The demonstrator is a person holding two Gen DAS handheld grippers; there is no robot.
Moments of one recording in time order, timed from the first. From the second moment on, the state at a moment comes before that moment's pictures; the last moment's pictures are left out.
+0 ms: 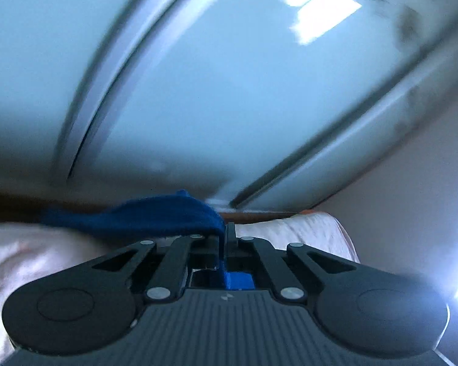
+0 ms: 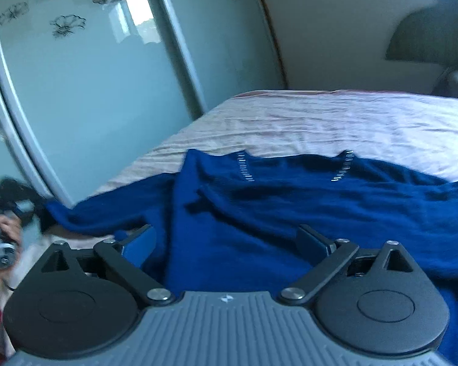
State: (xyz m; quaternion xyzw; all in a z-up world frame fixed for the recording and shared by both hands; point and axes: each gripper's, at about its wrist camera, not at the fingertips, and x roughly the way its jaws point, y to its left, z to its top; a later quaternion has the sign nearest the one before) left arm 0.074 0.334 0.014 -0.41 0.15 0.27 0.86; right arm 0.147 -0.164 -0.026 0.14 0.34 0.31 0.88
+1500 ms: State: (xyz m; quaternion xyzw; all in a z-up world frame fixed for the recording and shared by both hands) left arm 0.075 0.052 -0.030 0.15 0.32 -0.08 0.93; right arm 0.165 -0.112 -0.007 -0.04 0.21 0.37 0.91
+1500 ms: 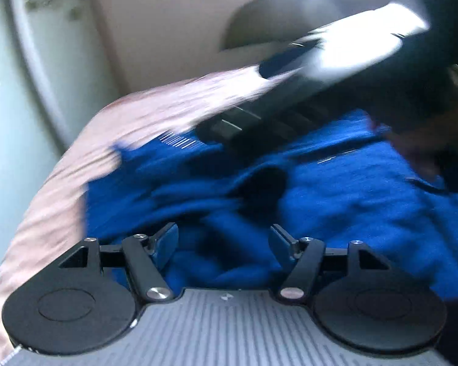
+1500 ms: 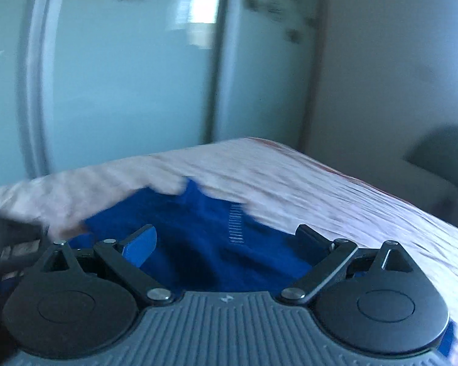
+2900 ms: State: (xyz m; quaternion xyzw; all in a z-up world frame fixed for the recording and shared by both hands) left arm 0.064 0.071 -0.002 0.06 0.33 -0.04 0.94; right arm 0.195 -0.130 -0.033 0.09 0.23 0.33 0.91
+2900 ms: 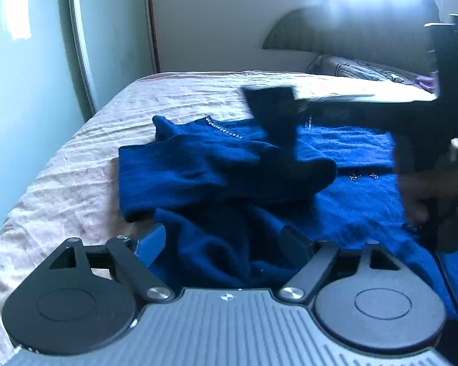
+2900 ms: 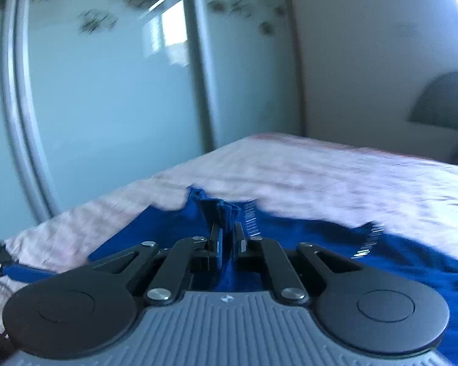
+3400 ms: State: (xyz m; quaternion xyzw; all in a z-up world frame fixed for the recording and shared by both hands) left arm 0.102 0.047 0.005 0.02 0.34 -0.06 0.94; right arm 0.192 -0.255 -0.057 0.17 0.24 0.15 0.95
